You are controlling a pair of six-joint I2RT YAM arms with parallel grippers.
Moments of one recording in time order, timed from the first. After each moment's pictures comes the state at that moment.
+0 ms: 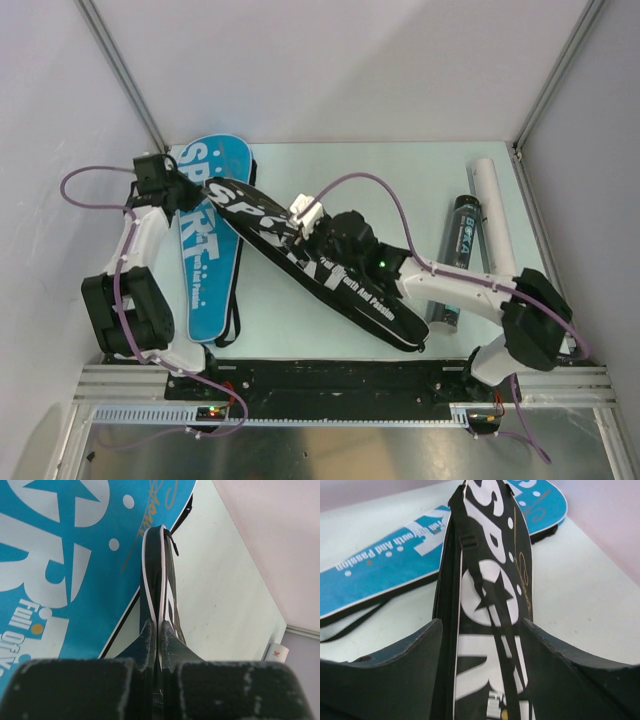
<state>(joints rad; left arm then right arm) 0.20 1.54 1.21 -0.32 0.21 -0.79 1.02 1.51 1.07 0.25 0.10 -0.18</state>
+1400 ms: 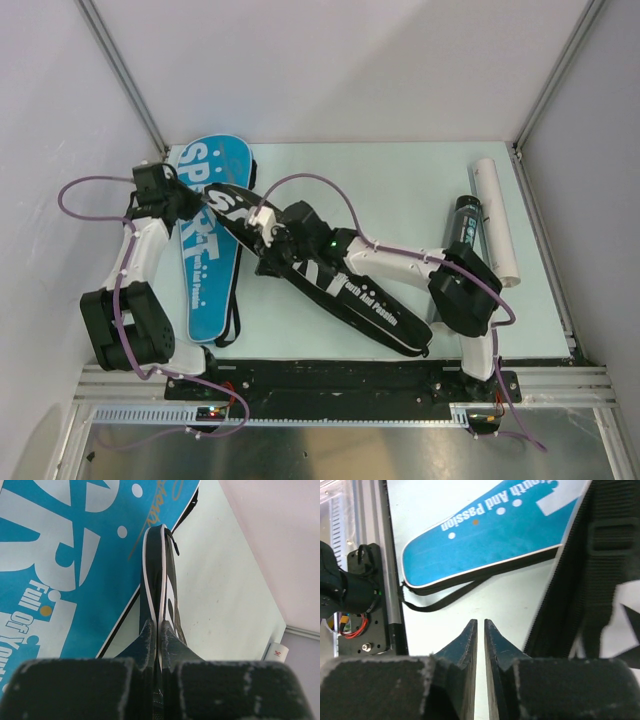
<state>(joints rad) 0.21 1.44 1.10 -0.31 0.19 -0.81 0.97 1.93 1.47 -0.03 -0.44 0.04</state>
